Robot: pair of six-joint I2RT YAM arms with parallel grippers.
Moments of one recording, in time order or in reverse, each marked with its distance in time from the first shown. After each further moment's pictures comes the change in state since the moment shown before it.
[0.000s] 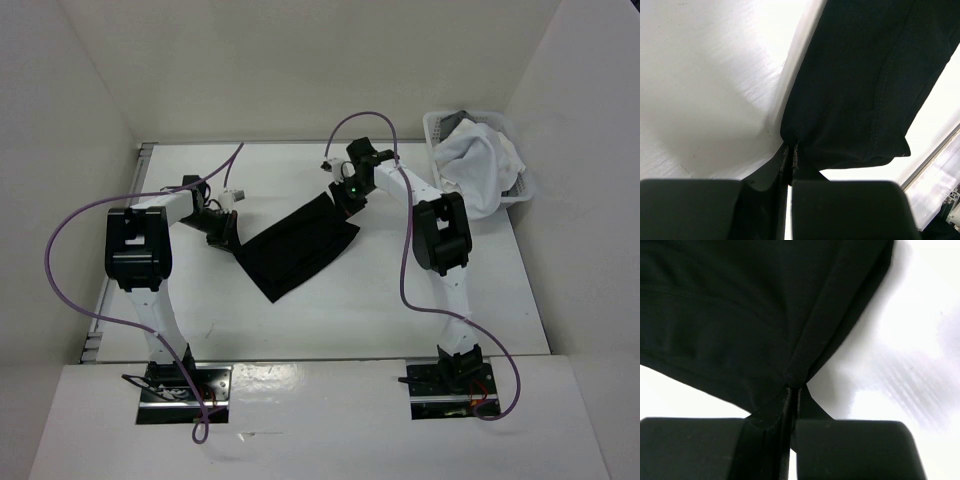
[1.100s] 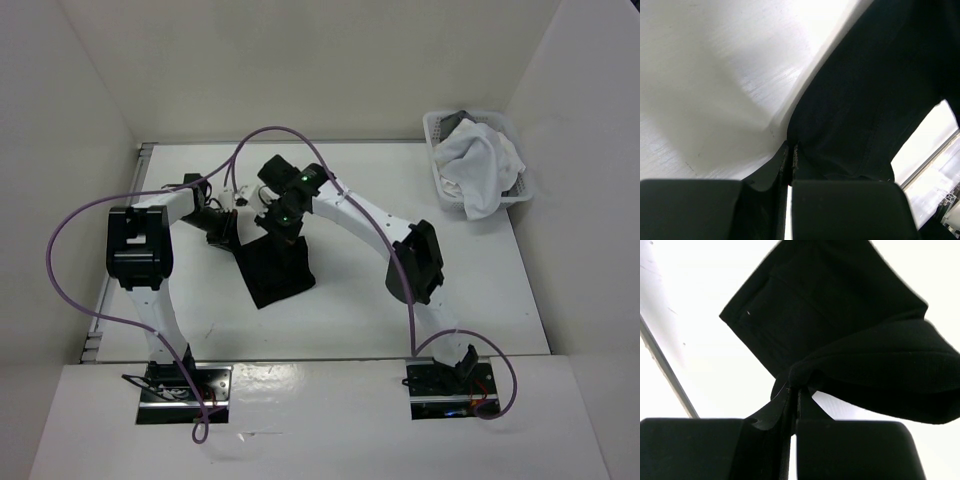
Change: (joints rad) left arm -0.005 0.010 0.028 -0.023 -0.029 -0.027; right arm 0.476 -0.103 0.228 -0.240 0.201 -0.078
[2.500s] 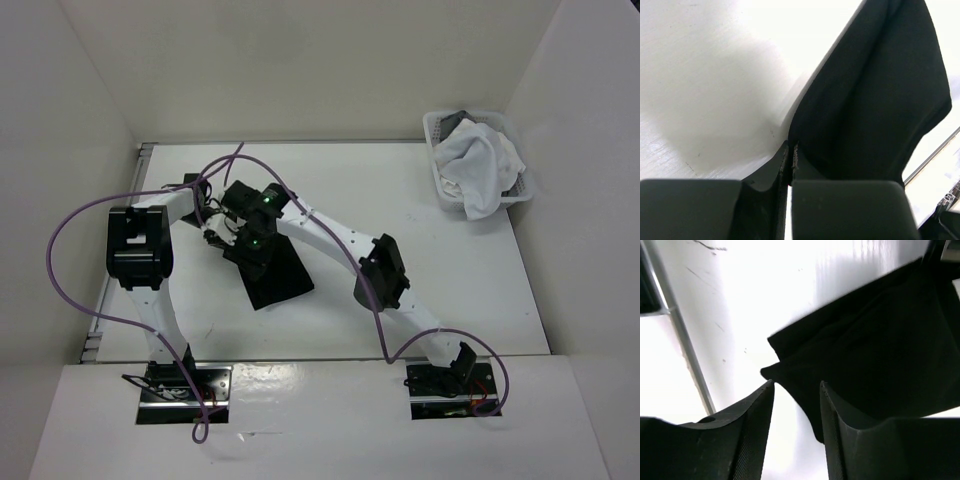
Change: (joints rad) left arm 0.000 0.004 0.004 -0.006 0.001 -0.001; right arm 0.151 0.260 0.348 -0.166 -0.053 -0.016
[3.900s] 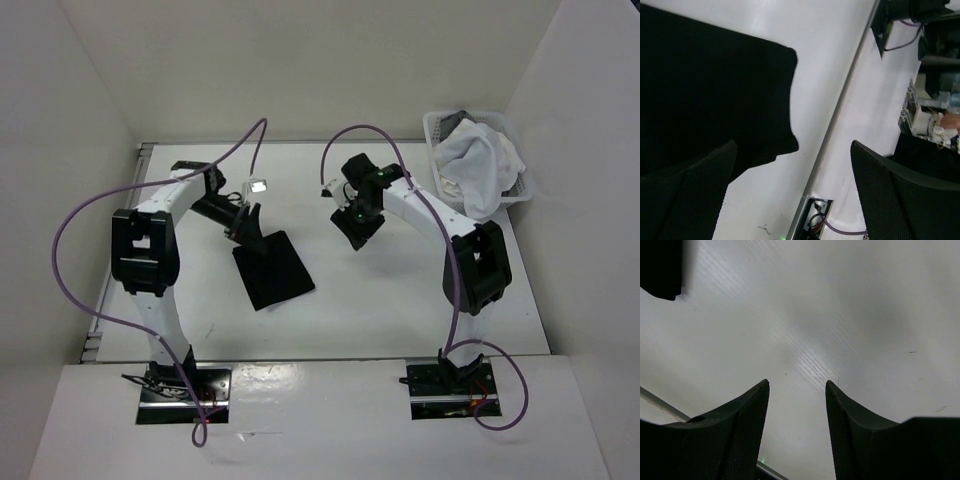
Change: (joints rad) left arm -0.088 -0.062 0.199 -0.535 0.369 0.403; right arm -0.465 -0.612 -0.919 0.242 0.218 0.021
